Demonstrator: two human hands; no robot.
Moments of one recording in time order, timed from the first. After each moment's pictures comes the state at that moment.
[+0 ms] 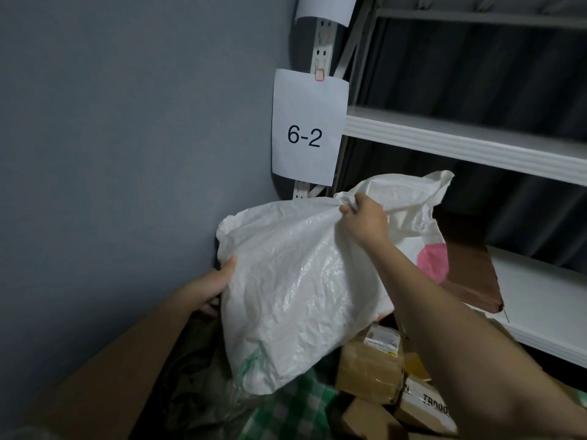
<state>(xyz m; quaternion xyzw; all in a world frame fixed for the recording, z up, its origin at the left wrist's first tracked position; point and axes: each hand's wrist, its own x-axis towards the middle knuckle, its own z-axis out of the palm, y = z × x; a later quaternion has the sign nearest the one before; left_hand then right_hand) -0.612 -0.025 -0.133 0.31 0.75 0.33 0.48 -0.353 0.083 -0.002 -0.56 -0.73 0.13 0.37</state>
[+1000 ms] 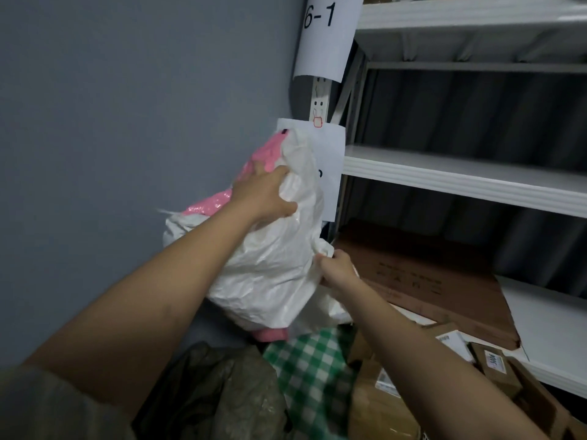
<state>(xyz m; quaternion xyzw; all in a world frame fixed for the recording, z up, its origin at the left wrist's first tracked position) -0.557 0.020 0.102 0.63 0.74 0.25 -0.06 -0.400 0.079 -0.023 -0.56 -0.58 0.46 0.37</state>
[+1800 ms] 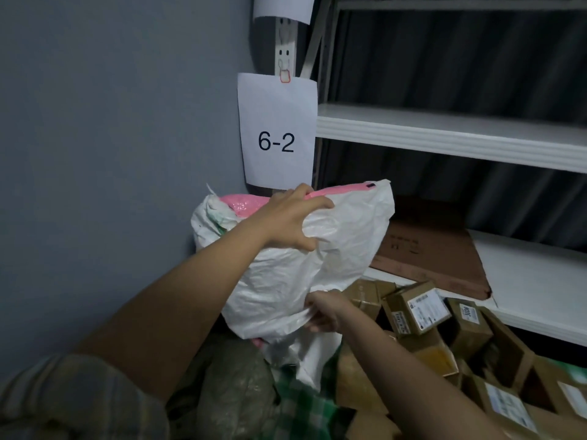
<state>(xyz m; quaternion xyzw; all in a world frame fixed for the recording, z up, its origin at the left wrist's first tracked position) -0.502 0.068 0.030 0.82 0.55 0.15 -0.01 -0.358 0.073 -0.118 -0.64 -0.47 0.58 0.19</state>
